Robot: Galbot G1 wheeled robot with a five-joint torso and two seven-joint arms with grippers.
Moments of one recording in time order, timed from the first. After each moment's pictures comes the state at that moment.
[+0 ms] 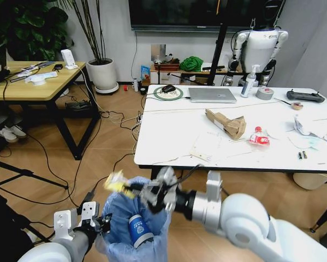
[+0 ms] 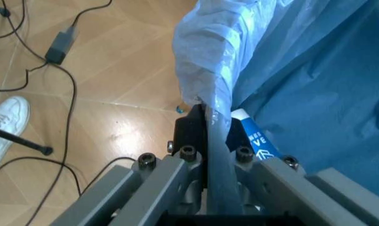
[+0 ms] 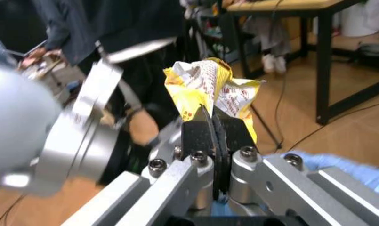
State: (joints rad) left arm 1.74 -0.94 -0.52 -2.50 -1.23 0.72 -0.80; right arm -0.92 0.84 -0.25 2.31 0.91 -0.42 -0.17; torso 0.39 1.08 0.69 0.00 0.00
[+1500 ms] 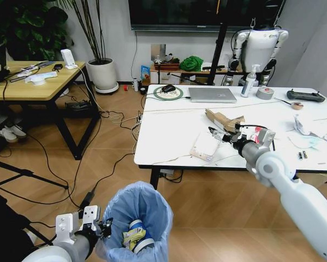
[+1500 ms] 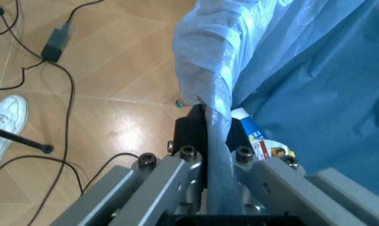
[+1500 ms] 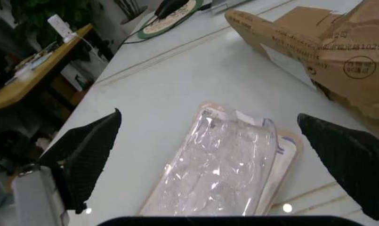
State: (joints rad) left arm 1.75 -0.93 -0.51 -2.50 -1.21 0.74 -0.78; right arm -0.80 0.87 0.24 1.75 1.29 -0.45 0.26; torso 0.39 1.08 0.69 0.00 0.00
